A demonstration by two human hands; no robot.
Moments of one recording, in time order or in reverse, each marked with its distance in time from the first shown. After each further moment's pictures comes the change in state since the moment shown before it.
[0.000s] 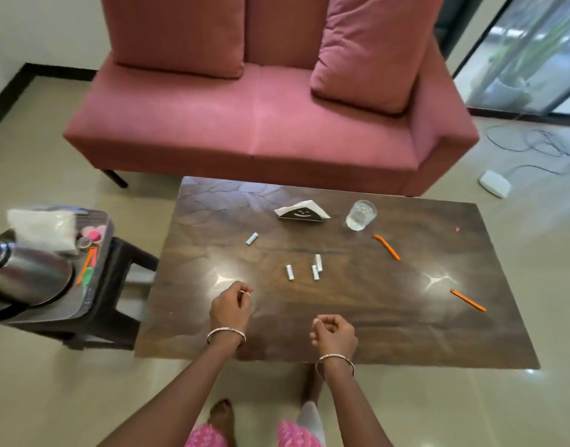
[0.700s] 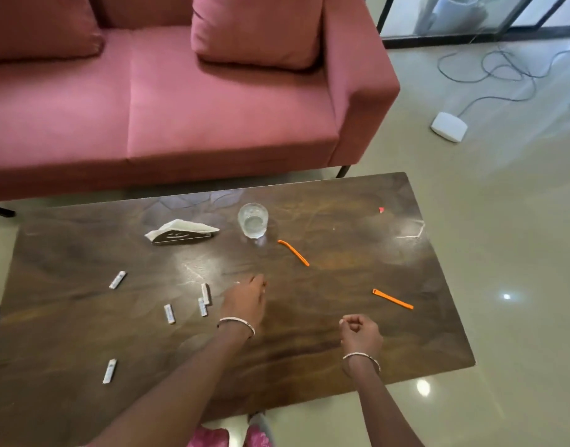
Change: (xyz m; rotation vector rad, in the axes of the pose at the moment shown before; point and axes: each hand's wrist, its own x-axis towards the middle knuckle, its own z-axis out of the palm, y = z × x) left_hand 0.050 0.206 0.315 0.548 -0.404 0.420; right_hand 0.306 0.015 -0.223 -0.153 0.192 0.144
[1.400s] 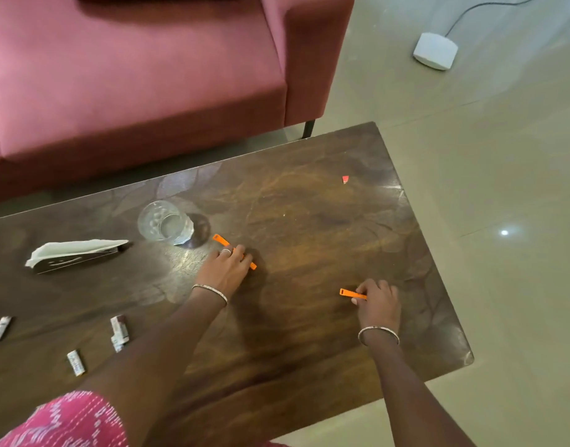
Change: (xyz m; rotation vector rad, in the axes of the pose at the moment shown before) left_hand 0.159 0.043 0.110 0.801 -0.094 0.526; right_hand 0.202 0.042 -0.031 -0.666 -0.043 -0.254
